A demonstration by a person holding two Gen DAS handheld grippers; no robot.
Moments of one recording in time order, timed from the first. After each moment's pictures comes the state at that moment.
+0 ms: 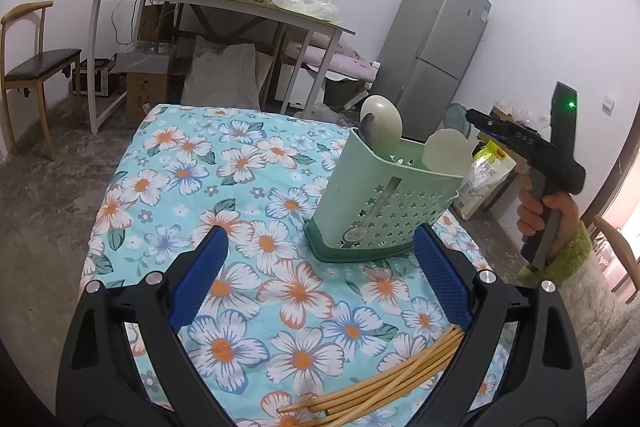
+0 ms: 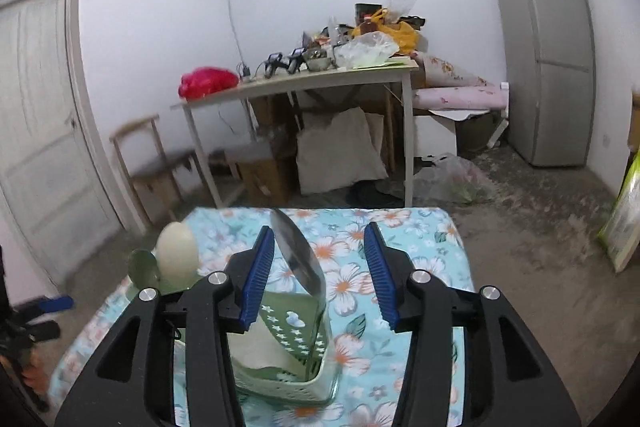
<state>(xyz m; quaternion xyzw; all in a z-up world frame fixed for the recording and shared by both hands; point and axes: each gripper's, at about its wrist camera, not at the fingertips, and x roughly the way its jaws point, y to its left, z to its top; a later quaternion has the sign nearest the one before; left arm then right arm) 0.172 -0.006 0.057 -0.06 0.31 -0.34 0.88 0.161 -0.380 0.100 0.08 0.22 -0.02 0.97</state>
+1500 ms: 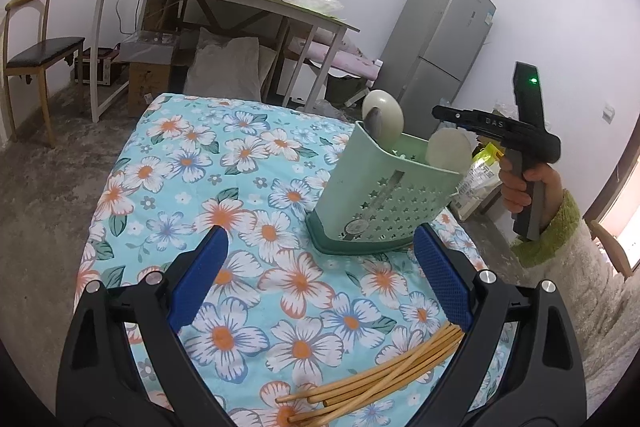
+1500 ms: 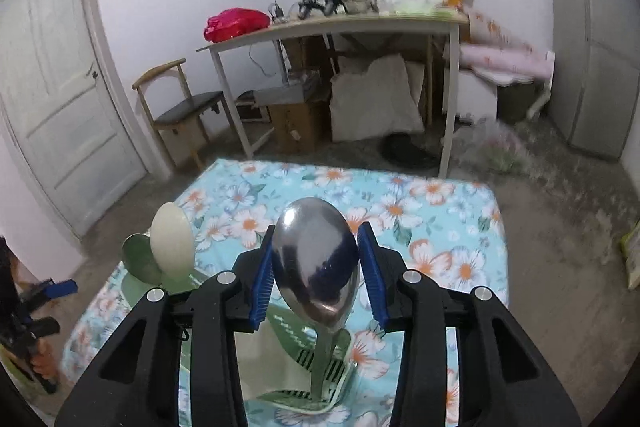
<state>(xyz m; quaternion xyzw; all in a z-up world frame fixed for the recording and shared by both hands) 0.167 0.001 0.055 -0.08 0.32 -0.34 0.88 0.210 -0.372 0.094 0.06 0.32 0.05 0.95</state>
